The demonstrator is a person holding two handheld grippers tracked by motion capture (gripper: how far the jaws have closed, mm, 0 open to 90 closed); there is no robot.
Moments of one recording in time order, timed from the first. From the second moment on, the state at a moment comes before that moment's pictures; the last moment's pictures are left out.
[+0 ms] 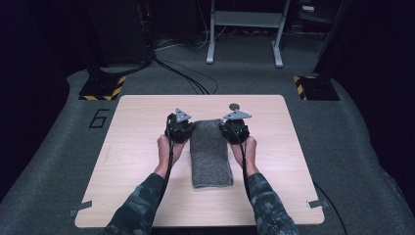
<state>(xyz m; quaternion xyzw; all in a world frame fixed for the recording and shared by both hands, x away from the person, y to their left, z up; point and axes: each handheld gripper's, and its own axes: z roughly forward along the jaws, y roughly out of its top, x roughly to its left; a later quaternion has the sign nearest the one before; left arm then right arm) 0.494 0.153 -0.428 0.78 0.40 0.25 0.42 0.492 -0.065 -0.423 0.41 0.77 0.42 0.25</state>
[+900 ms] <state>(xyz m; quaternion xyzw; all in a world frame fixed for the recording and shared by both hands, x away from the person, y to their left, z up) 0.449 0.149 -0.447 0.80 0.38 0.22 0.42 0.446 -0.081 -0.453 0.40 0.78 0.42 0.24</state>
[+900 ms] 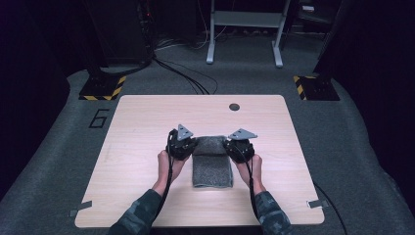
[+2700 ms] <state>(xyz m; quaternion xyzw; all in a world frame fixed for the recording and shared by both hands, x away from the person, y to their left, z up) 0.387 0.161 -0.480 0.82 0.39 0.13 0.41 0.385 -0.105 -0.484 0.40 0.79 0.42 0.19</state>
